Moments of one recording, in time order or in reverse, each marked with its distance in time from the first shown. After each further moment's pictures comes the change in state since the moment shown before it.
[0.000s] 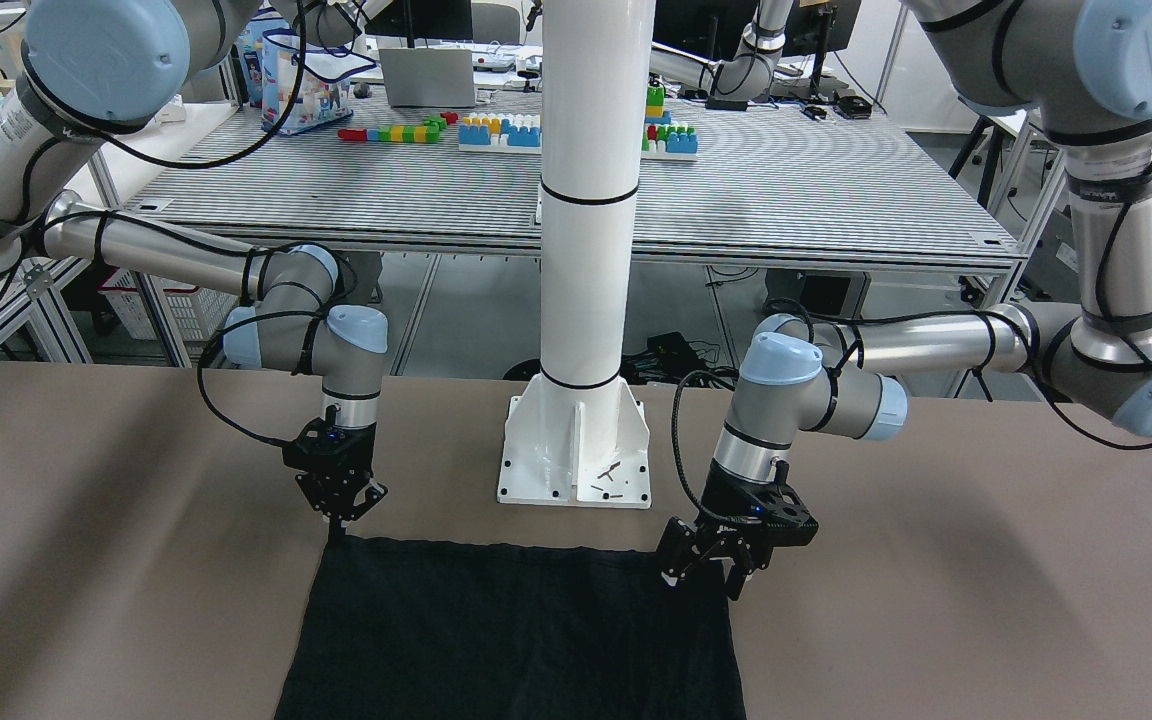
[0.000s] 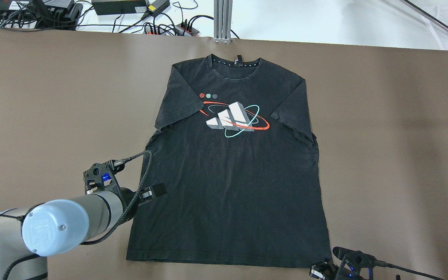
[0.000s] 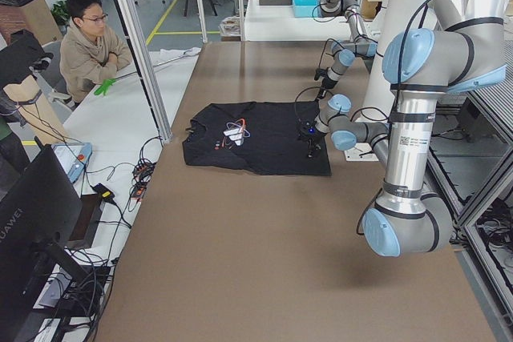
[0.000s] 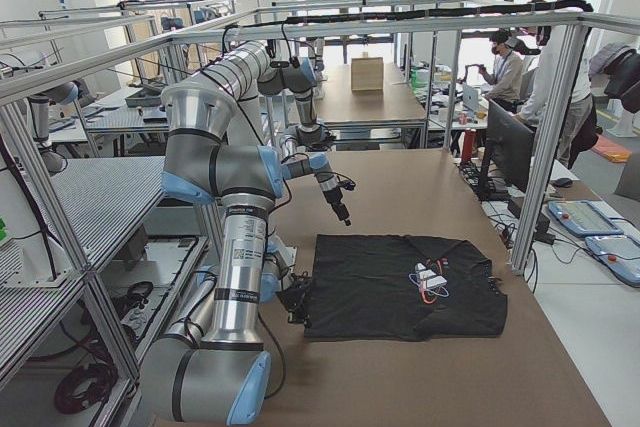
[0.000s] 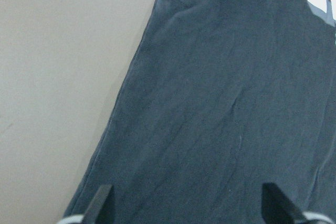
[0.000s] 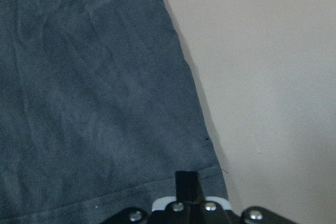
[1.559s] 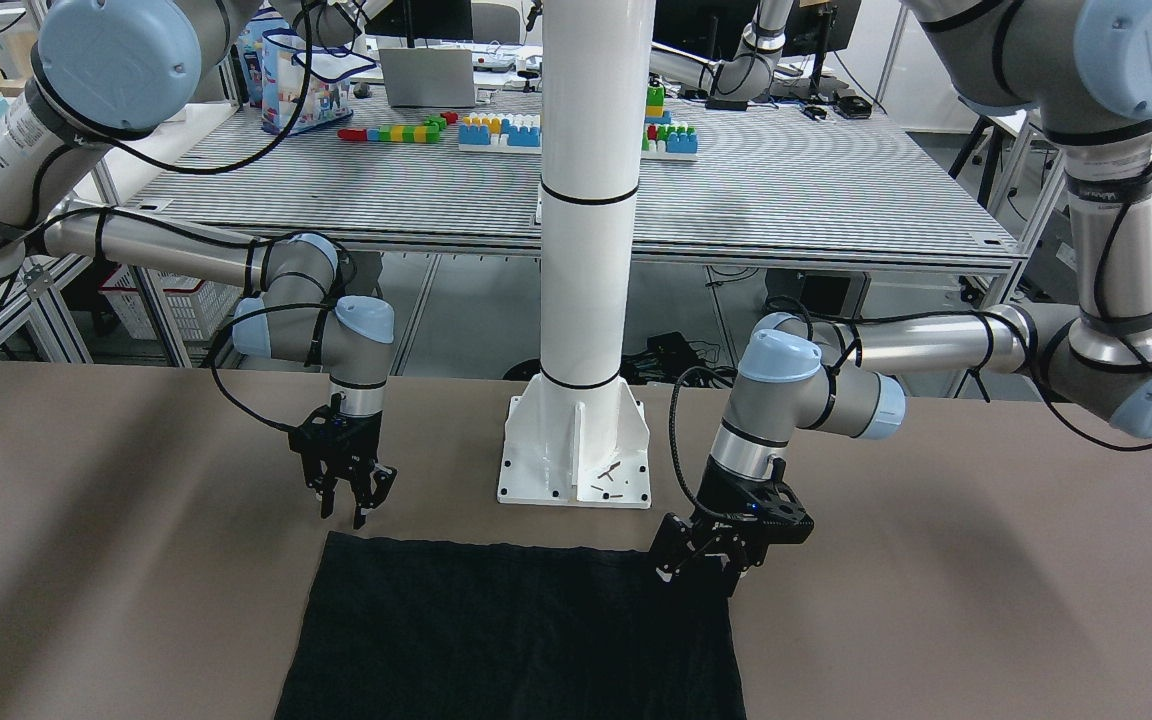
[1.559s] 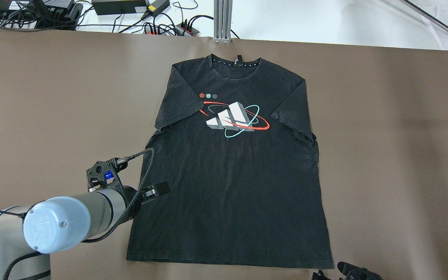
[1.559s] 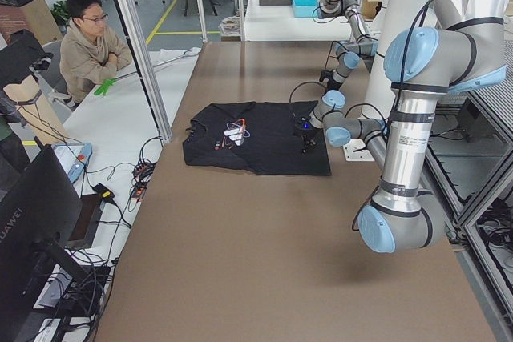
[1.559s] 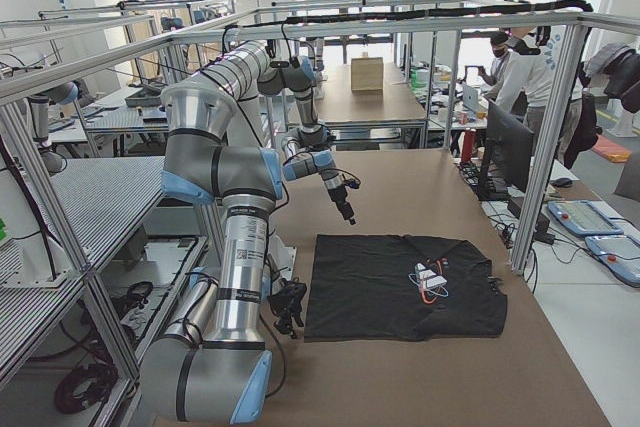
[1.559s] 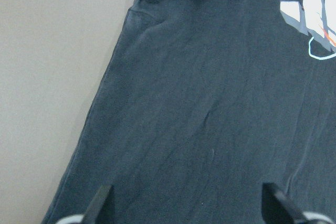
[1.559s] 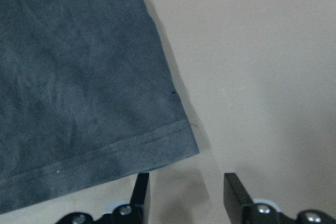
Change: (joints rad) left arm -0.060 -0.054 0.022 -0.002 -0.059 0.052; right arm -0.067 -0.010 -0.009 -0.054 -0.007 0.129
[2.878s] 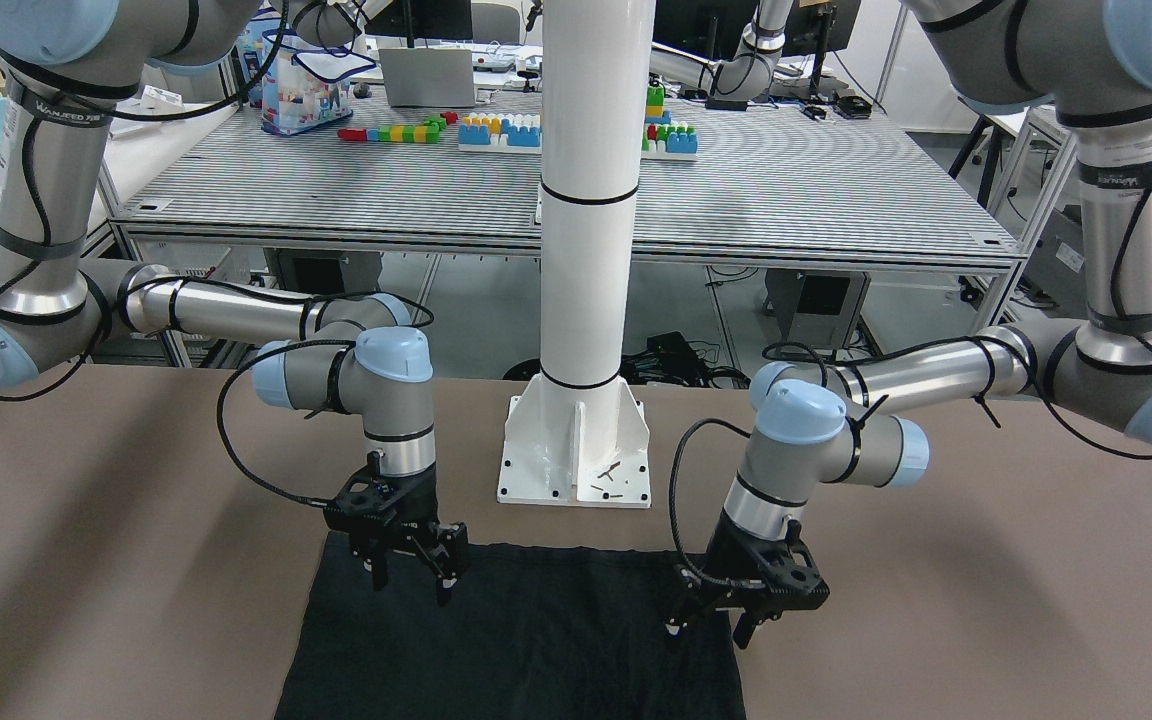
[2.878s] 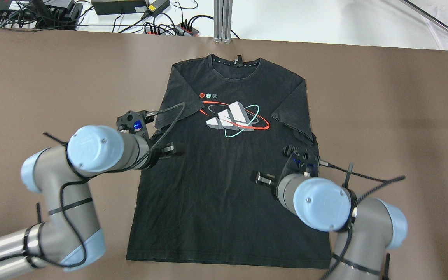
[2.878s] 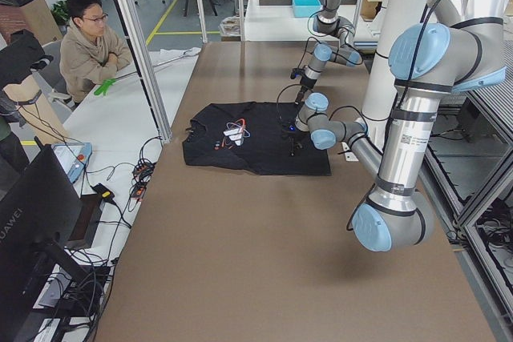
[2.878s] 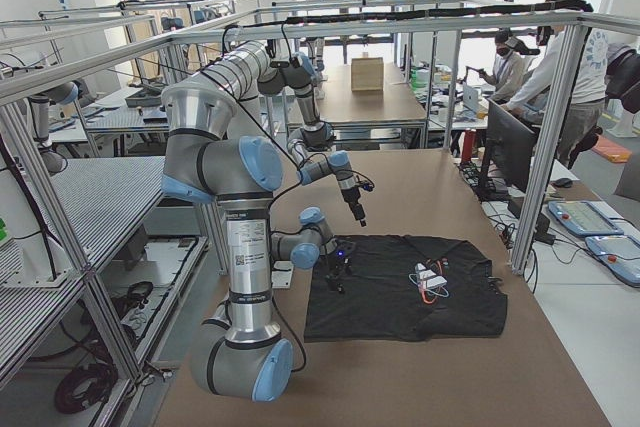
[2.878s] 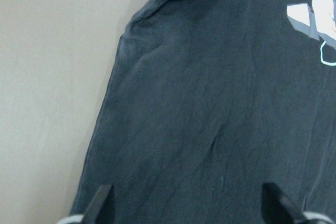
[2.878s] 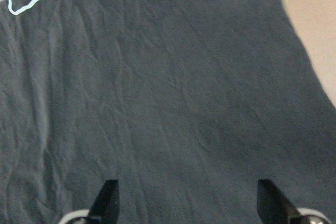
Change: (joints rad) left arm -0.115 -0.042 0.095 -0.036 -0.158 0.128; right arm 0.379 0.364 -0.074 -0.002 0.270 -0.261
